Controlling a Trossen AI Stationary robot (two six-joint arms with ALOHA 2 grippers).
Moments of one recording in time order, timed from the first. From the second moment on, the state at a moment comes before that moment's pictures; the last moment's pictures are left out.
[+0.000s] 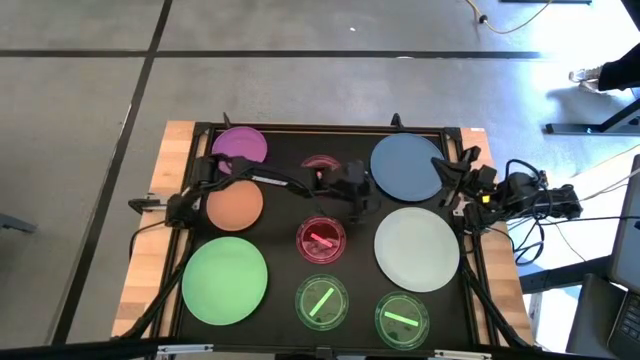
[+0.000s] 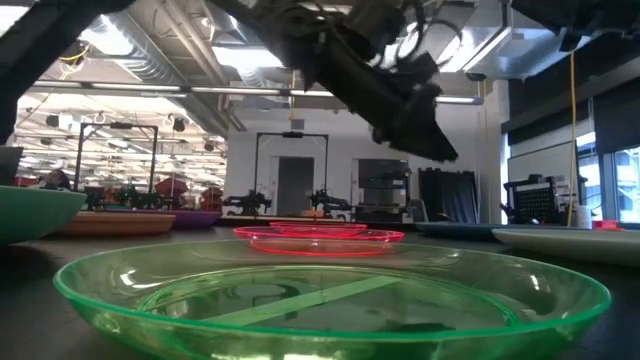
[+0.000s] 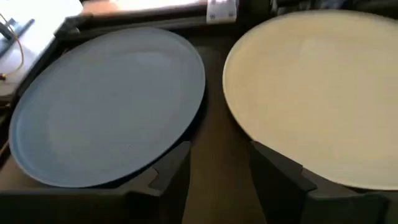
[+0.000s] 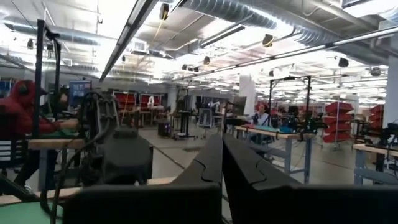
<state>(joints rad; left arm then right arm) 0.12 2.18 1.64 -0.04 -0.04 0.14 0.16 0.14 0.28 0.28 0.53 -0.30</state>
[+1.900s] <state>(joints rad) 0.22 2.56 1.98 -0.12 0.03 0.32 0.16 0.19 0.28 0.31 0.53 -0.48</state>
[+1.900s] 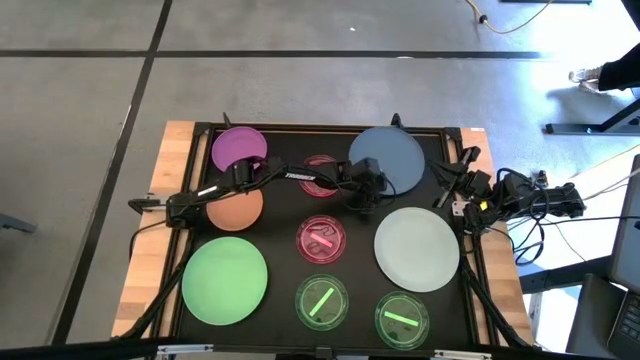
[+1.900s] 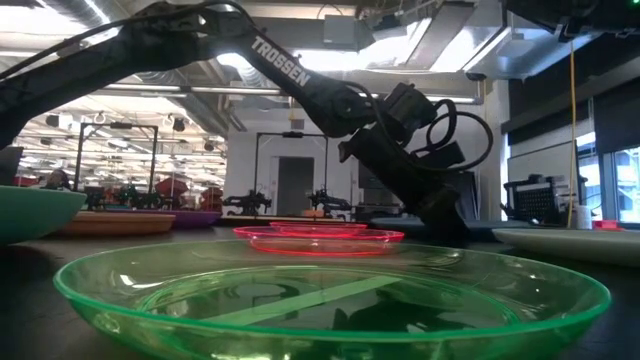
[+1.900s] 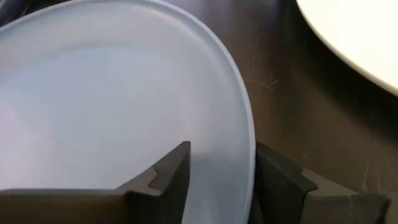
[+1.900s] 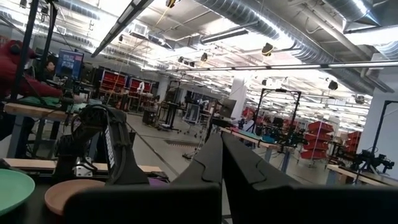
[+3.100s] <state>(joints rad) 0.09 2.47 1.98 -0.15 -0.17 0.57 0.16 0.19 0.28 0.31 0.53 -0.48</state>
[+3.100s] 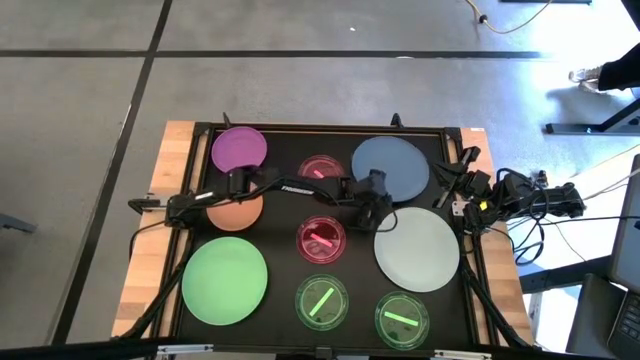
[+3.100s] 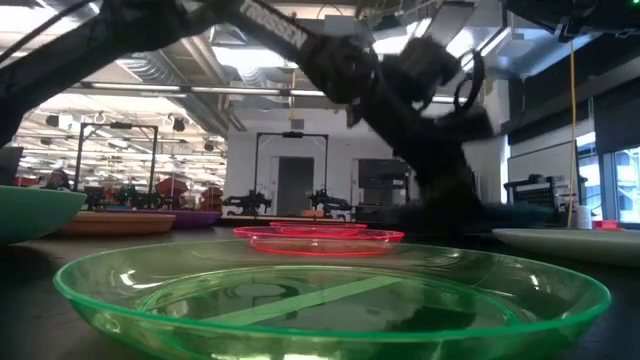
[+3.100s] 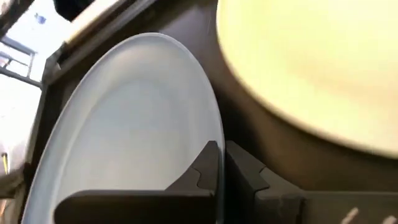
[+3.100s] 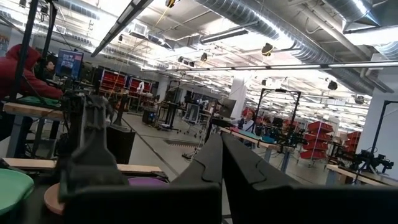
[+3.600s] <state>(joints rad) -0.02 2.37 1.98 -0.28 -0.04 0.61 0.16 0.20 0.28 0.30 0.53 -0.43</state>
